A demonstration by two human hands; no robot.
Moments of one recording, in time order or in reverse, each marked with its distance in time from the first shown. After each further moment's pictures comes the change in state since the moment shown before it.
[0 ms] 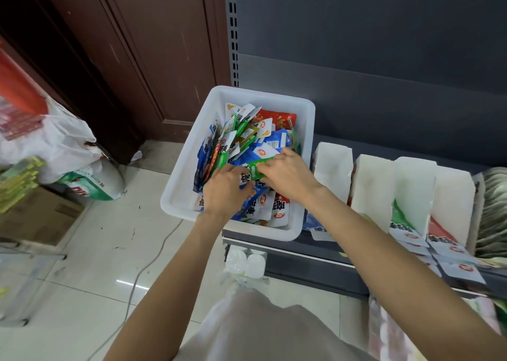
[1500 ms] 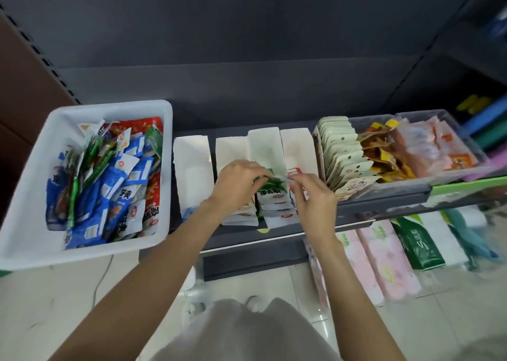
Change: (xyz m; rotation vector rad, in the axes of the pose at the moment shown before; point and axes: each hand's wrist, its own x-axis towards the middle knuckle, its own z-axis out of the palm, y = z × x) left_hand -0.018 0.232 0.108 -0.146 -0.074 0.875; right_hand -0.287 0.073 0.005 0.473 0.731 0.920
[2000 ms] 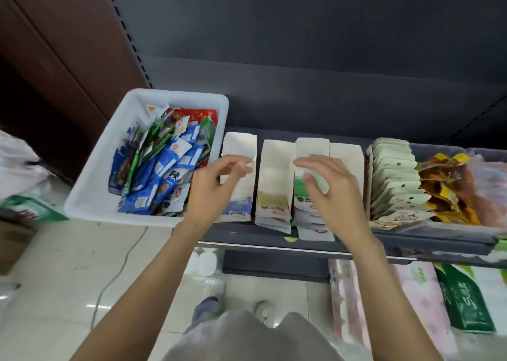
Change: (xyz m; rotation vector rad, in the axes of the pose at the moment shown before) left_hand -0.067 0.007 -0.092 -0.445 0.377 -0.602; right_hand 0.050 -0.056 -0.011 0.237 -0.389 -0.116
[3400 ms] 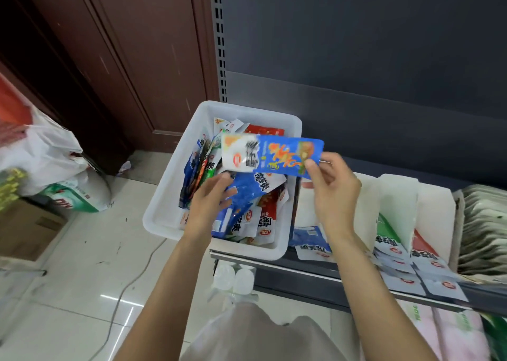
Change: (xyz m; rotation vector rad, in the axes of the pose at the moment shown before) left_hand 0.021 -0.093 -0.128 -0.518 0.186 -0.658; right_hand 0.080 -0.095 0.146 0.519 0.242 0.242
